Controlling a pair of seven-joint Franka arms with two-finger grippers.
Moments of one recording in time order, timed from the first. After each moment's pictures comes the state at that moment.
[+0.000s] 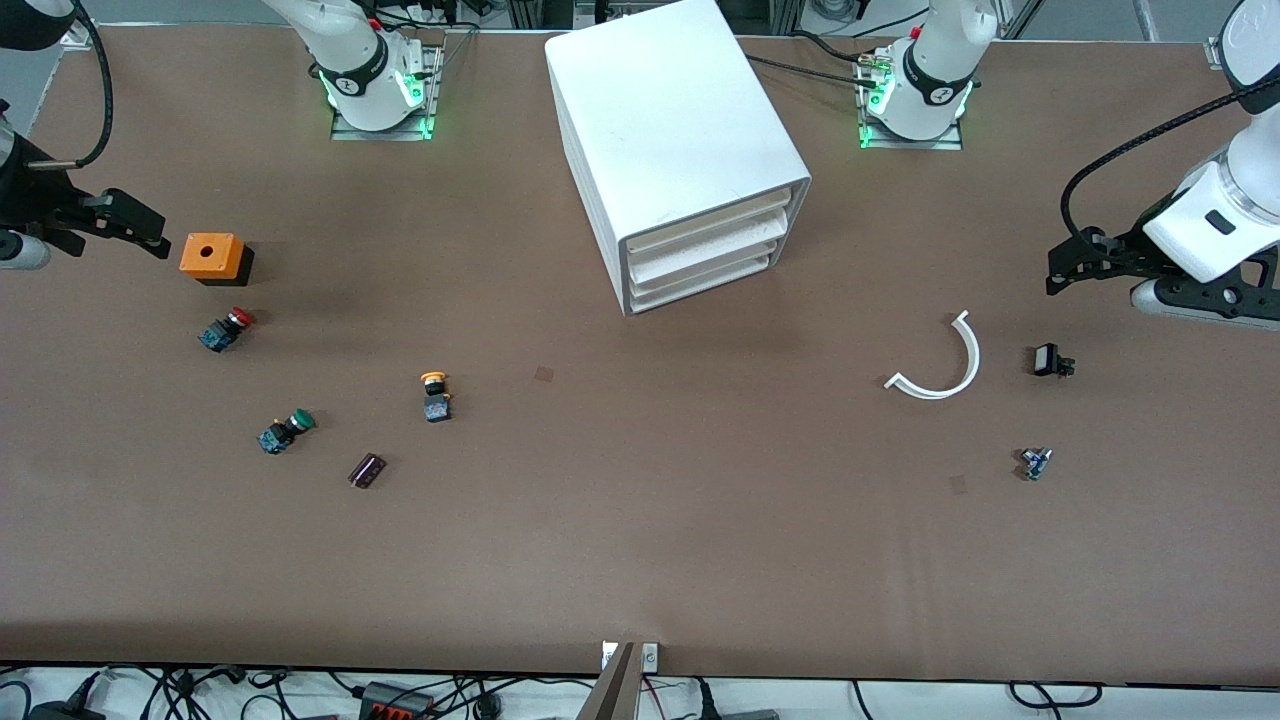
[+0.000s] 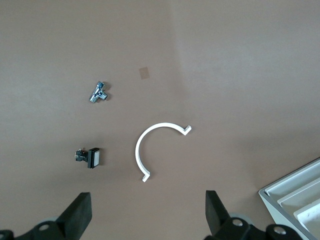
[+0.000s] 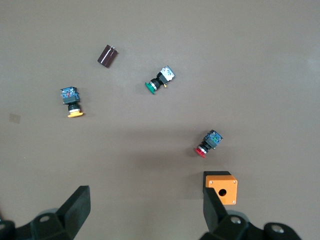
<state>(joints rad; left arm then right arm) -0.02 0.03 0.00 -1.71 -0.02 1.73 0.10 0.01 -0.06 -0.05 -1.77 -0.04 1.71 -0.04</state>
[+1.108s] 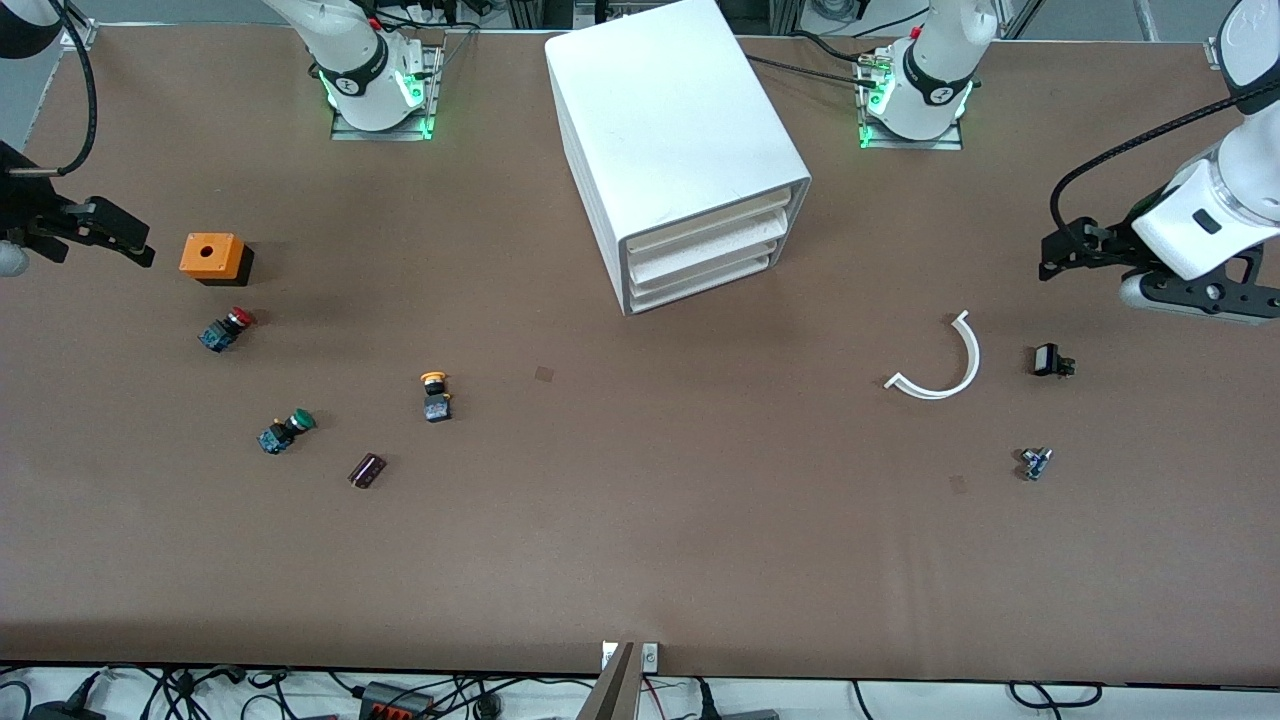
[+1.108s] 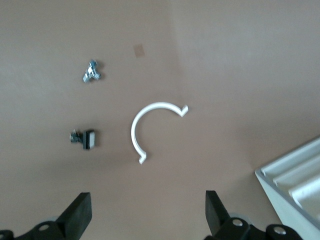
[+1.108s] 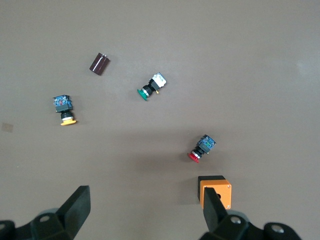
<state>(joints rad) -0.03 0.04 -0.01 -1.68 -0.02 1.60 0.10 0.00 -0.05 -0.07 -1.75 -0.05 1.73 -0.04</state>
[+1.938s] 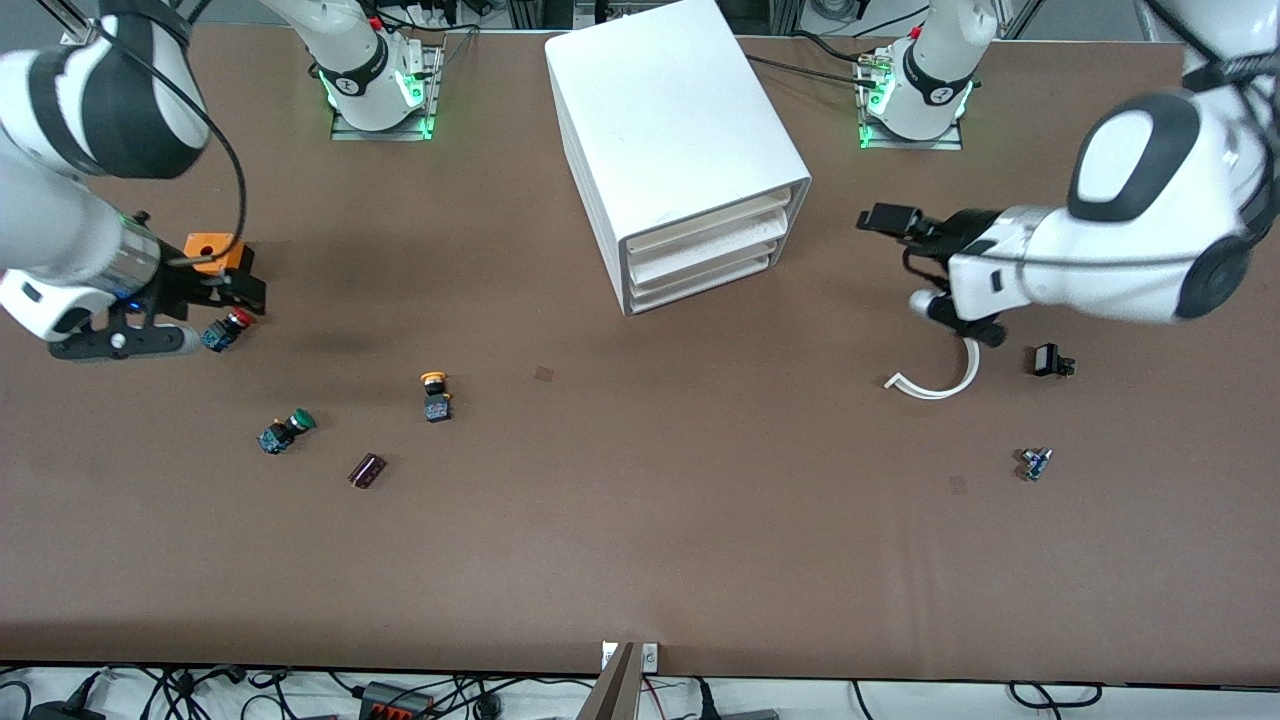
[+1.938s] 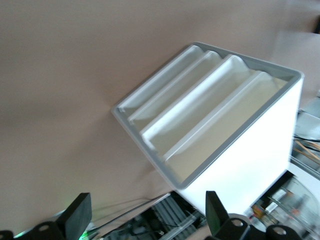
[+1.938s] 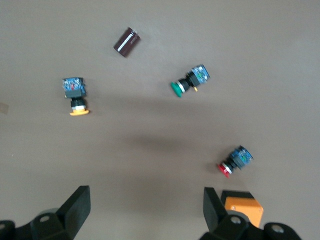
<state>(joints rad) -0.09 0.29 -0.07 -1.64 -0.58 1.37 0.15 0.12 0.16 -0.05 -1.75 -0.05 1.82 -0.04</state>
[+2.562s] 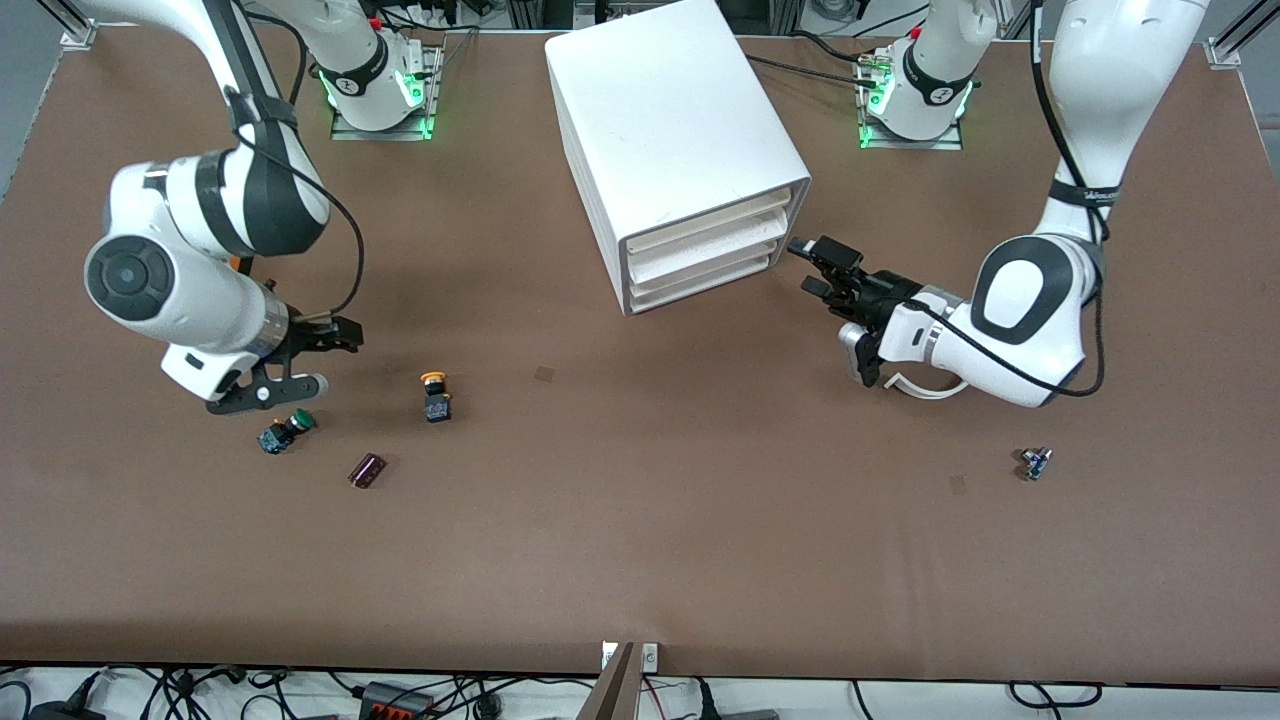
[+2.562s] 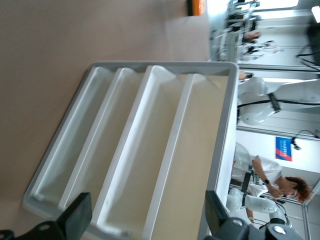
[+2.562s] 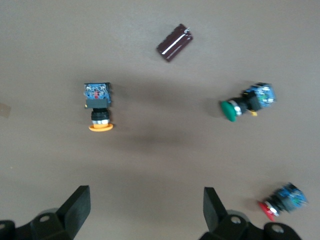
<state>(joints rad) -0.11 0.47 -0.07 -1.80 -0.96 1.48 0.76 0.22 0.35 -0.05 -1.75 0.00 1.95 -0.04</state>
